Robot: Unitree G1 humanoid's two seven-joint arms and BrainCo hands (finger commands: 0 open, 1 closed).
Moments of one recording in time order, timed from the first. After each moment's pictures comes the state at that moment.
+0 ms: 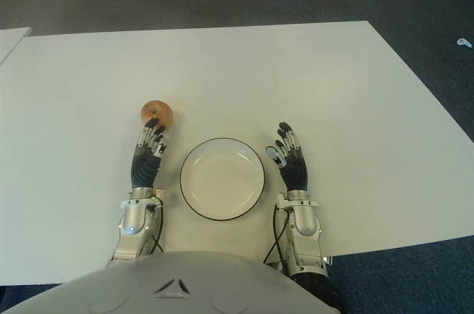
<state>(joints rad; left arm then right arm) 0.30 -0.06 -0.10 0.32 0.04 -0.60 0.17 0.30 -0.02 -0.02 0.17 0.06 -0.44 0.08</state>
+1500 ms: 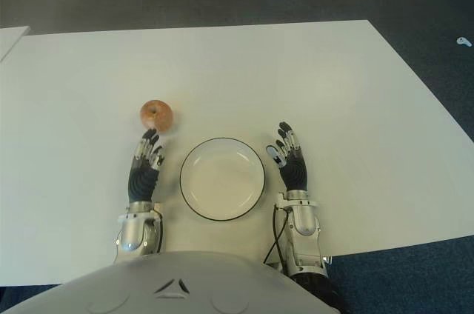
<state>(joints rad) 0.49 -0.06 -0.16 0.10 0.05 -0.51 0.18 0.30 -0.02 -0.02 0.16 0.03 -0.44 0.06</state>
